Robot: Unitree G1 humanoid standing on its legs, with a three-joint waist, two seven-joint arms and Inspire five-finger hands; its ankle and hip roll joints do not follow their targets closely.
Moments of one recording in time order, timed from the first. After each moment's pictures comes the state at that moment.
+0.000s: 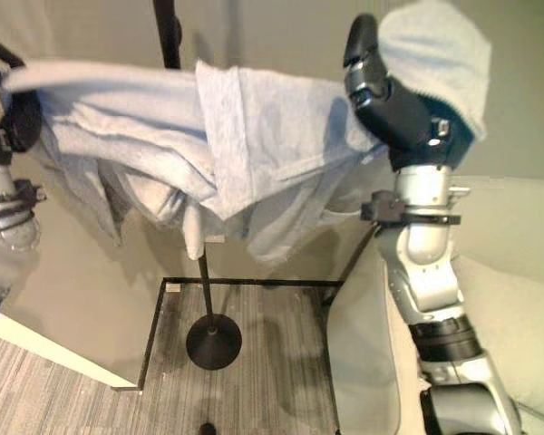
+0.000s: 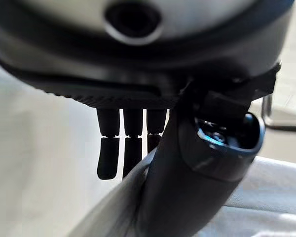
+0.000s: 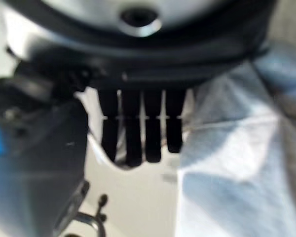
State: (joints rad) left arm -0.56 0.81 -0.13 0.45 0.47 -0.15 0.84; right arm -0.47 -0.70 0.10 -0.05 0.57 -0.42 -0.29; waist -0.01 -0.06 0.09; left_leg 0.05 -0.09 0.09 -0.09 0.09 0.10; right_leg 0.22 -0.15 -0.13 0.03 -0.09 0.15
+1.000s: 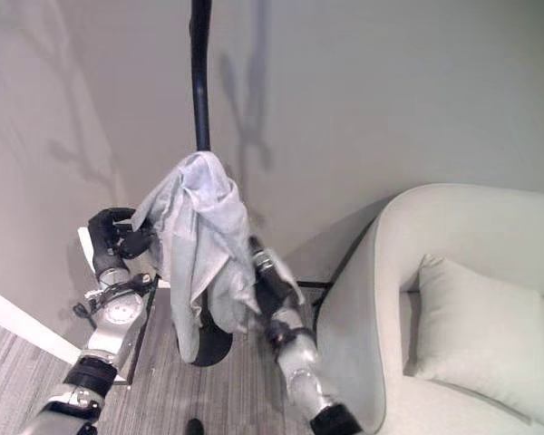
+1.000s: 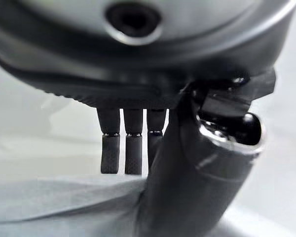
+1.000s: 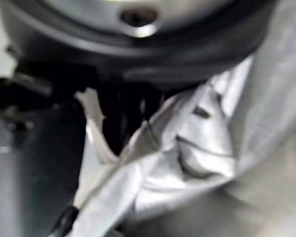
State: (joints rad) left arm -0.34 0.21 -0.11 0.45 -0.31 -0.26 0.64; right arm -0.08 -0.21 0.48 0.27 1.06 -0.23 0.07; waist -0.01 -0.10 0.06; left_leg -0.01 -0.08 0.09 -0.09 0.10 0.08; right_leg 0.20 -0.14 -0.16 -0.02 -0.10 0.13
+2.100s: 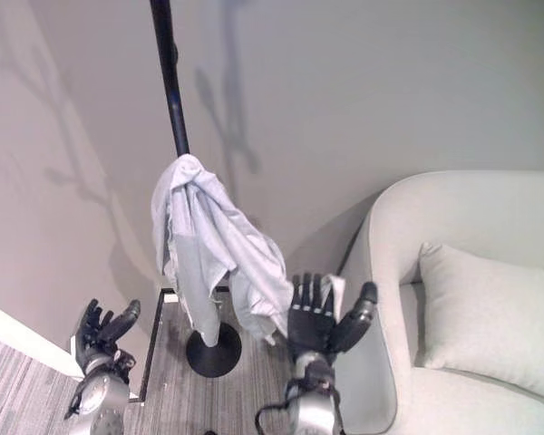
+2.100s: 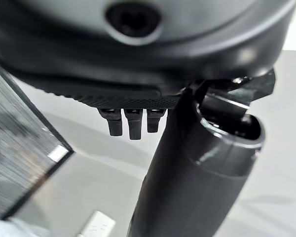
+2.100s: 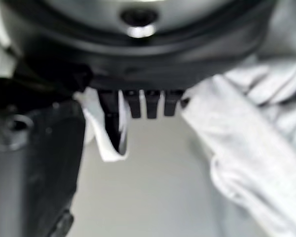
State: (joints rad) left arm 0.18 0.12 -0.06 0.30 -0.68 -0.27 0.51; right arm 0.40 0.00 0.35 -0.19 1.63 -0.43 -0.05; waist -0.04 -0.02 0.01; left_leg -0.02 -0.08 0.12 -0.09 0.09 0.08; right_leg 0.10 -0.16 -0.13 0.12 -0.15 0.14
